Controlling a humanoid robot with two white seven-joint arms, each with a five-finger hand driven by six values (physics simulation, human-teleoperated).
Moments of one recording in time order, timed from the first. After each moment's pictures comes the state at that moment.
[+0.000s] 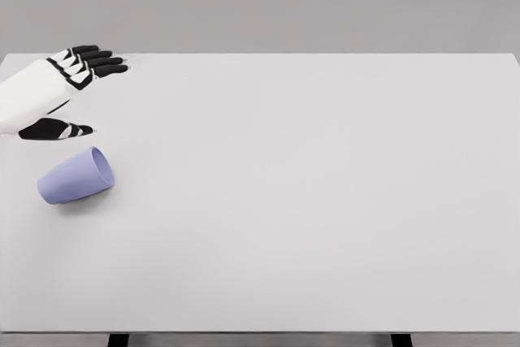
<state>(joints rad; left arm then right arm) -0.24 0.96 -0.24 -1.65 -0.34 -0.61 -0.08 0.01 0.00 -0.22 0.11 -0.32 -0.32 -0.02</state>
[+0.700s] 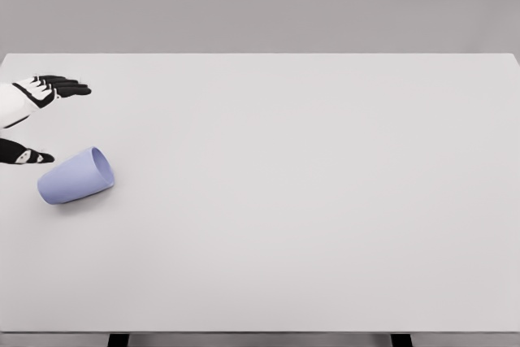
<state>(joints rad) -0.23 1.24 -0.44 -1.61 -0.01 -0.61 -0.11 0.01 0.00 -0.22 0.11 -0.32 -0.32 -0.02</state>
